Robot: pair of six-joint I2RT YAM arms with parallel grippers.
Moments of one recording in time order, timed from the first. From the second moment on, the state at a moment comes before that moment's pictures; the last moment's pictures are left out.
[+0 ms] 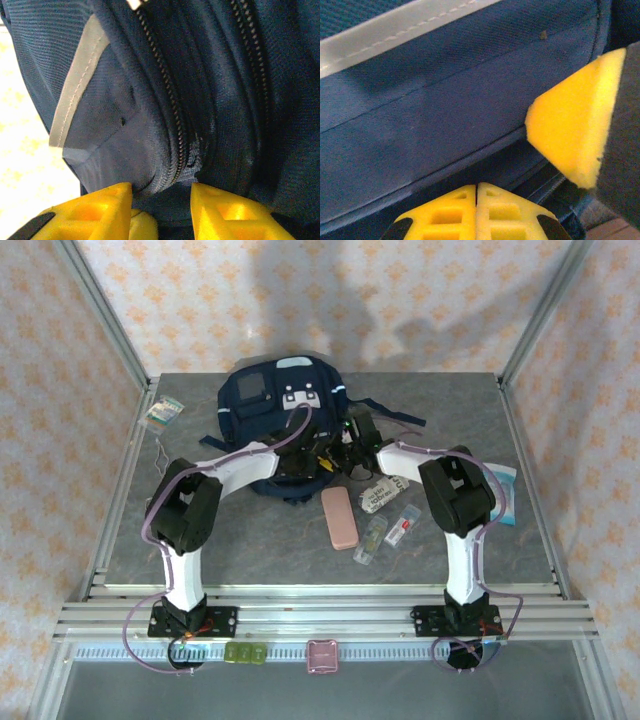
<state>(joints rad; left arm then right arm) -0.51 1.90 1.33 -0.48 -0.10 -0.43 0.50 2.04 1.29 -0.02 -0.48 1.11</state>
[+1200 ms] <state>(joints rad) -0.48 1.72 1.19 -0.42 -0.04 -0.44 0.50 2.02 1.28 0.03 -0.59 1.36</state>
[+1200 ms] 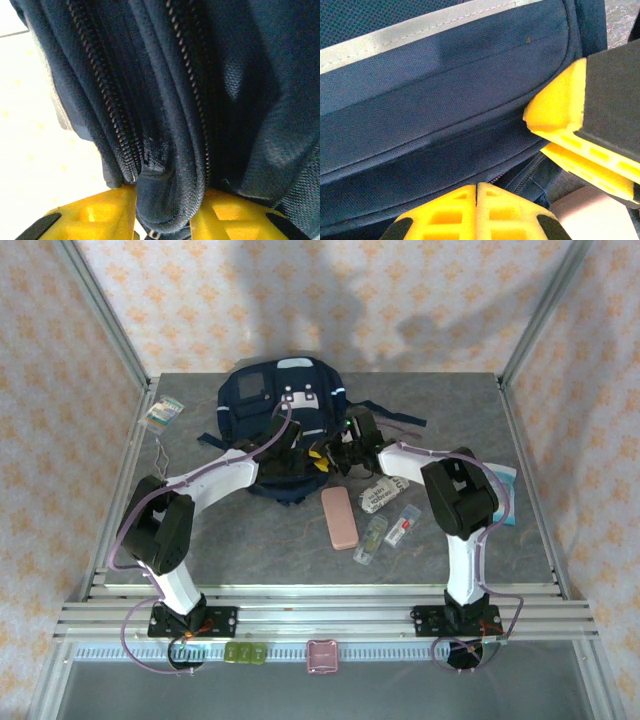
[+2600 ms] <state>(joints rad) -0.47 1.46 1.06 -0.37 -0.05 -0.52 0.51 1.96 1.39 0.16 -0.53 1.45</state>
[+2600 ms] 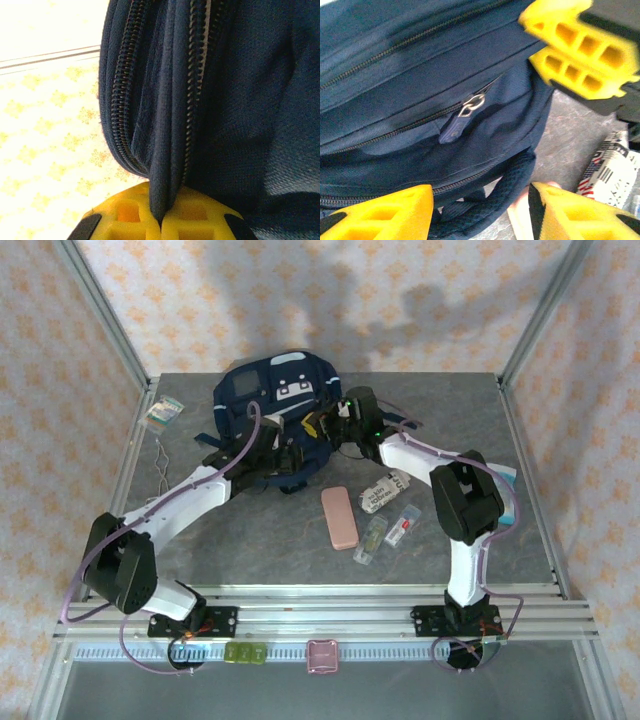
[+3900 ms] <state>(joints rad) -0.33 1.49 0.80 0.34 0.19 -0.52 0.53 1.97 1.44 0.19 -0.58 1.46</state>
